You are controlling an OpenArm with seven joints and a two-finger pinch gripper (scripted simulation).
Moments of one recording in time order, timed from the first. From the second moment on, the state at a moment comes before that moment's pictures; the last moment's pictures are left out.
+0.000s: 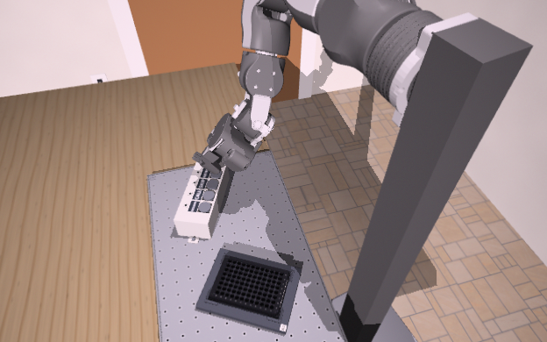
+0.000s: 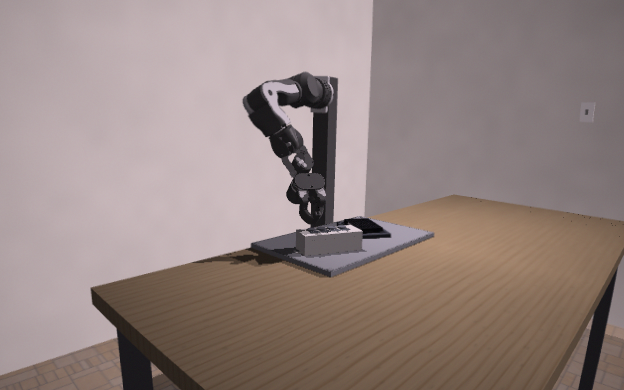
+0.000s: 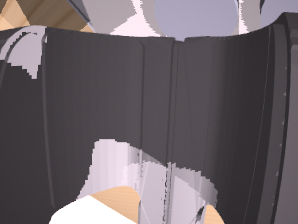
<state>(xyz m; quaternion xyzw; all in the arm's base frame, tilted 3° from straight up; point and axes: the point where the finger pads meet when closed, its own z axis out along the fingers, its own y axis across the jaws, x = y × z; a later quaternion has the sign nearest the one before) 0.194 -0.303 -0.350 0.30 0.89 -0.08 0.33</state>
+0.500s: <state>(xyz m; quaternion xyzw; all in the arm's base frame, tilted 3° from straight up) 0.192 -0.301 -0.356 0.30 0.89 -0.08 0.32</state>
